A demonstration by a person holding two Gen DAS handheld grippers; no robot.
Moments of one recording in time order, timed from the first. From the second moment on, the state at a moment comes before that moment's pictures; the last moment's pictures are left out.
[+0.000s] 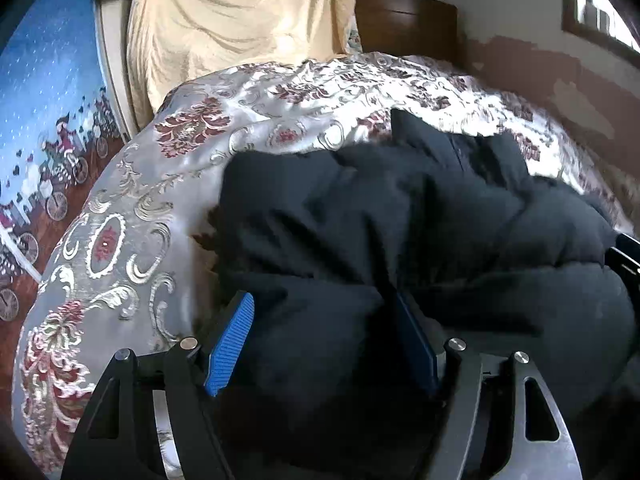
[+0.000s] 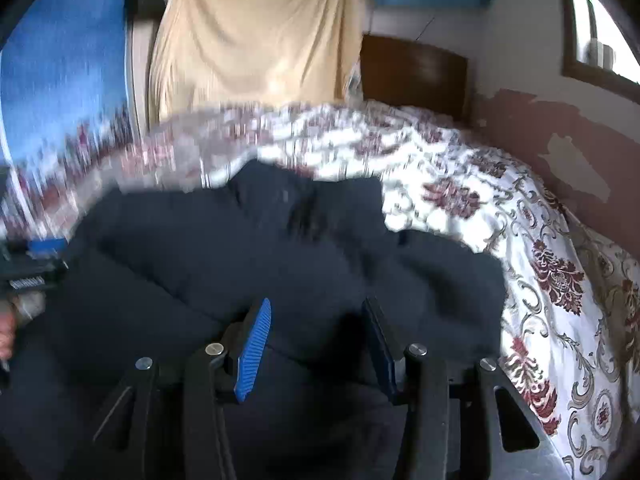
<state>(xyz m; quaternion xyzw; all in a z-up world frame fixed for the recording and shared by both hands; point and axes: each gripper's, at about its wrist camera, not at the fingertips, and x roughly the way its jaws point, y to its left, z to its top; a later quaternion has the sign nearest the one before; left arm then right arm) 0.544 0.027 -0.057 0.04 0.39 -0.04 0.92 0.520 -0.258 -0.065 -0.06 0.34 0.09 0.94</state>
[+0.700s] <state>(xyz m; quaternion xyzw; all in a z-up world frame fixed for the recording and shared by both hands) 0.561 0.049 -0.097 -0.06 0.40 -0.05 0.91 0.555 -0.277 -0.124 0.03 0.37 0.11 0.92</state>
